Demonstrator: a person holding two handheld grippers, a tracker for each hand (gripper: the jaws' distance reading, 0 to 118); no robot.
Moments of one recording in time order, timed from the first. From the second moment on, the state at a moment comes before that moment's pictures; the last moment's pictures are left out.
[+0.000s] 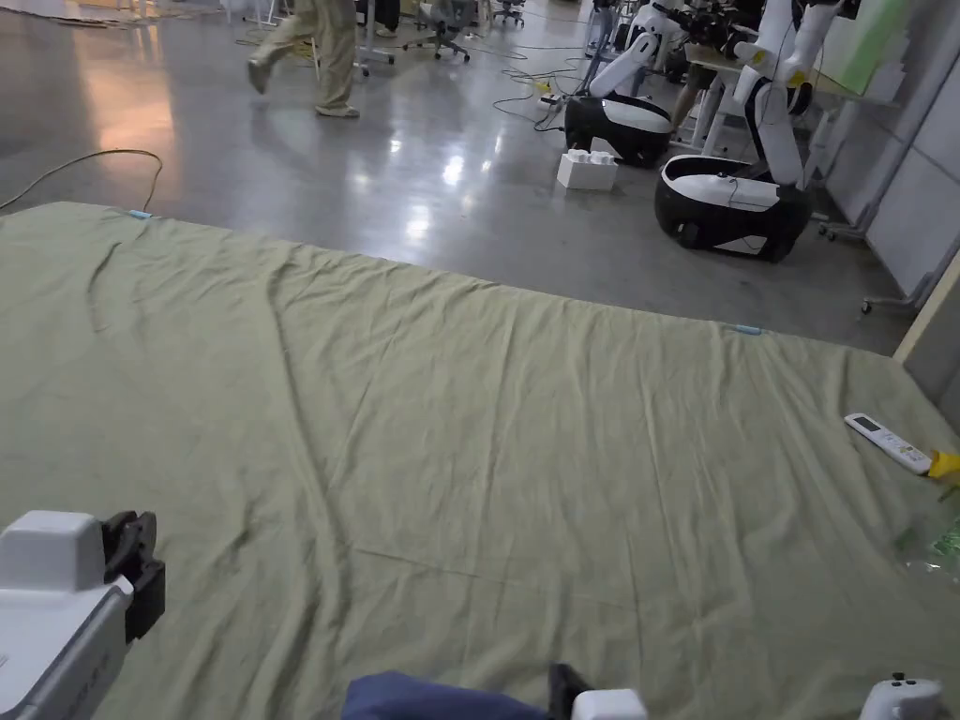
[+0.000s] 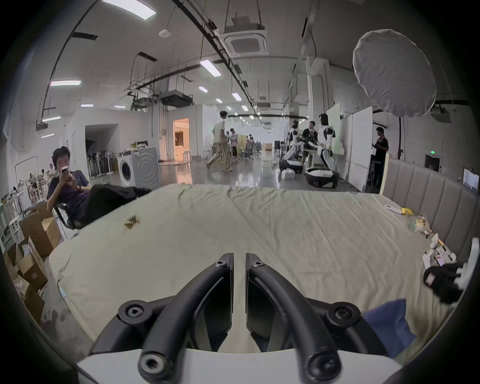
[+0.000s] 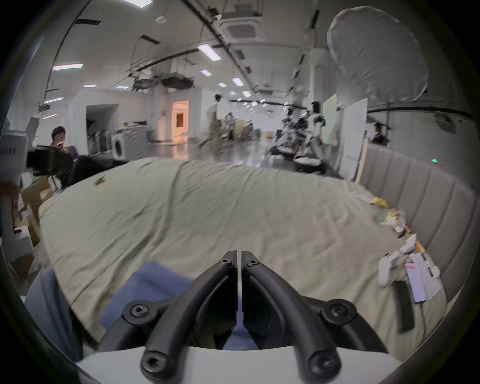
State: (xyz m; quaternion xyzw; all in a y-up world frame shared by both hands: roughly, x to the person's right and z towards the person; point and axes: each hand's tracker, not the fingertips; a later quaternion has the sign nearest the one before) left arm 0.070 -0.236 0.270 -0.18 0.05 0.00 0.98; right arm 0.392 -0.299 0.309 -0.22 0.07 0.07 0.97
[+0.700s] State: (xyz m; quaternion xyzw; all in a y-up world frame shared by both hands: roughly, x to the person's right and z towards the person) left arm 0.090 -0.335 0.252 -0.42 -0.24 0.30 0.83; right arm 0.393 -0.386 0.295 -0.29 0.01 0.06 0.96
